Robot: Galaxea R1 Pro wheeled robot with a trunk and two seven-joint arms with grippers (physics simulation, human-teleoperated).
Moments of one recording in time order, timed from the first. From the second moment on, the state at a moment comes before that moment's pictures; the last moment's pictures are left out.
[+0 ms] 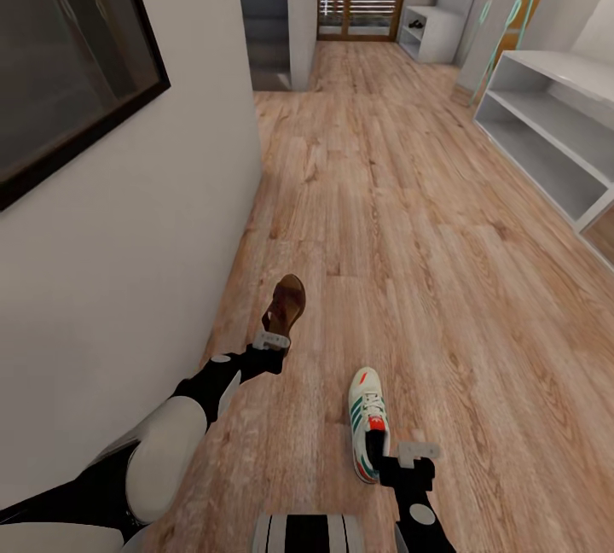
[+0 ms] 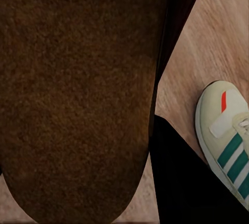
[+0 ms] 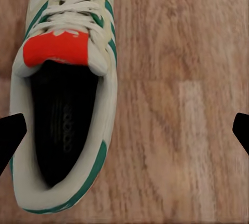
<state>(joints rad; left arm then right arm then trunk) -0.96 -0.17 0.44 -0.26 -0.57 0.04 -0.43 -0.31 0.17 -0.15 -0.71 0.23 -0.08 -0.20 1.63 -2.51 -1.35</state>
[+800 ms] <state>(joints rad) -0.95 -0.17 0.44 -0.26 -0.57 0.04 -0.43 -0.31 0.17 -0.15 -0.71 0.23 -0.08 -0.20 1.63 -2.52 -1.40</state>
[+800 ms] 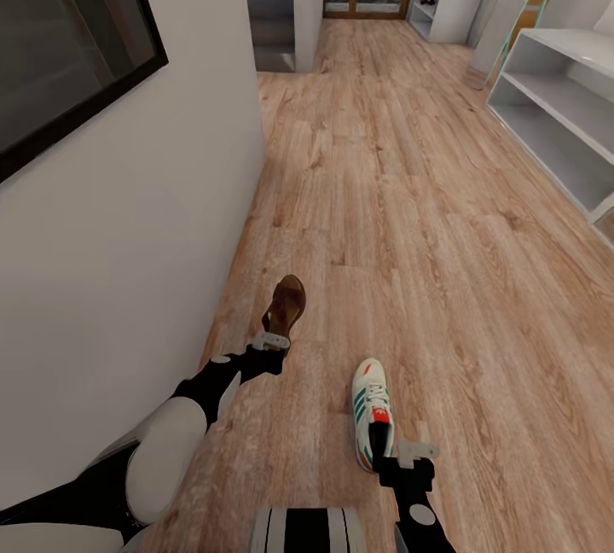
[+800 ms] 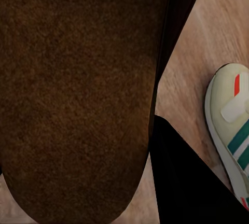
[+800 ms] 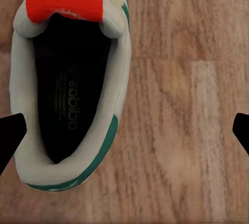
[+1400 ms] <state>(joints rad) -0.95 -0.17 0.45 -0.26 -0.57 0.03 -0.43 -0.31 0.17 -0.15 -0.71 0.23 -0.08 -0.20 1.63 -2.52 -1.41</state>
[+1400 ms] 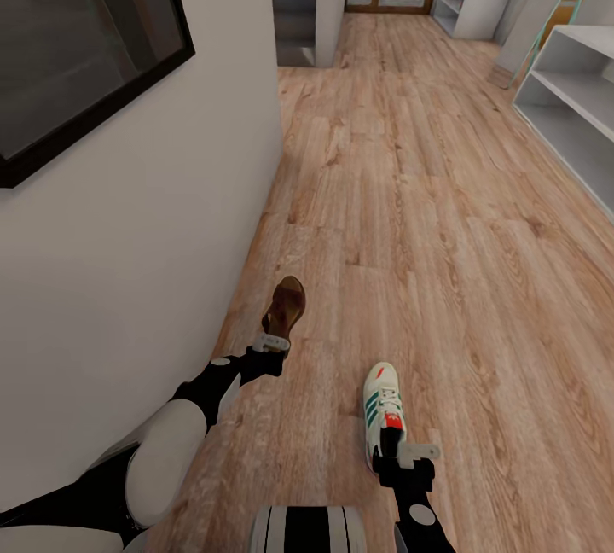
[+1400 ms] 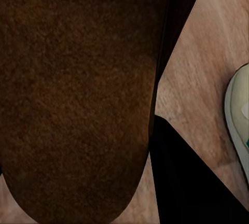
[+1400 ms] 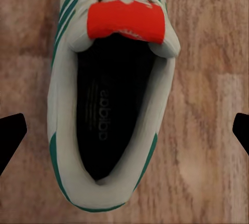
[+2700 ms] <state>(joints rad) -0.95 -0.17 0.44 -0.26 -0.57 0.03 -0.43 -0.31 0.17 -0.16 -0.71 0.23 -0.09 -0.20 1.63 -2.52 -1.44</state>
